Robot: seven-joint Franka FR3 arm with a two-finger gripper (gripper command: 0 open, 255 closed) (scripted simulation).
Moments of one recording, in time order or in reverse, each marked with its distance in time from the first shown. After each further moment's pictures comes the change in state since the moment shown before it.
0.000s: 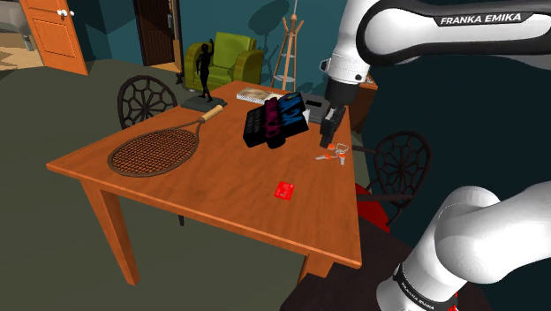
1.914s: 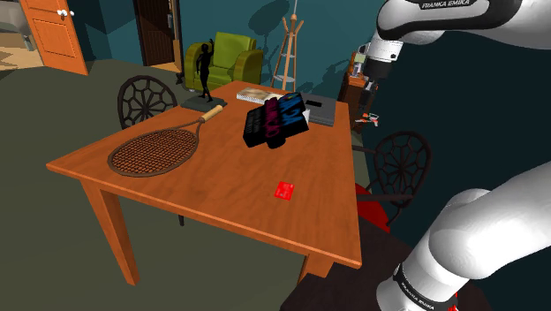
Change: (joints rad) arm -0.131 0.222 -0.376 0.300 -0.160 -0.062 -0.449
